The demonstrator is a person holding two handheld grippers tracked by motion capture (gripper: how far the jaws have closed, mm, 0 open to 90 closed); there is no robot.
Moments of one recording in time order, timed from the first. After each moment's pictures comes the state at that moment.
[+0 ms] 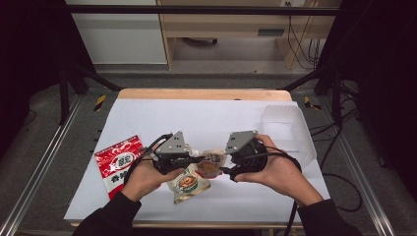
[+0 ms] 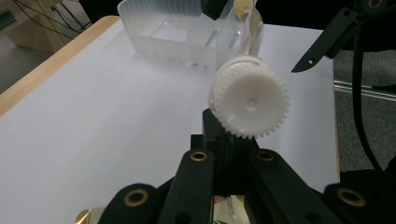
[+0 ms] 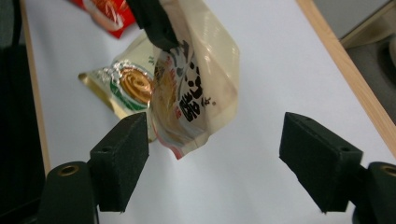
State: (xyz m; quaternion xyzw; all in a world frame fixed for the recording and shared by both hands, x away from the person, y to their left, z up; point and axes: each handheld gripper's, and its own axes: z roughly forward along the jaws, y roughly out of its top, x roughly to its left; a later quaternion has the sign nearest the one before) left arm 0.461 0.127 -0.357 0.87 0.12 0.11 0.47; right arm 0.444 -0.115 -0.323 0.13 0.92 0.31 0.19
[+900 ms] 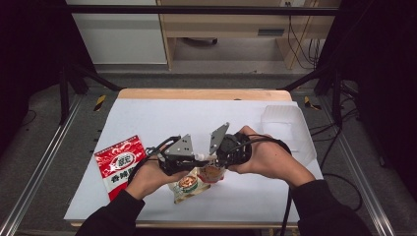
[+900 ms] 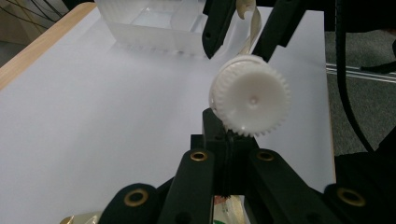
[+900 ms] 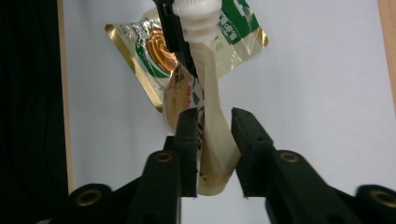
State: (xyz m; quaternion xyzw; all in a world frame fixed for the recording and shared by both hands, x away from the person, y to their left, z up) left arm 0.464 0.114 -0.365 0.89 0.09 0.09 0.44; right arm 0.460 -0.081 -0.309 0.04 0.97 0.20 0.14
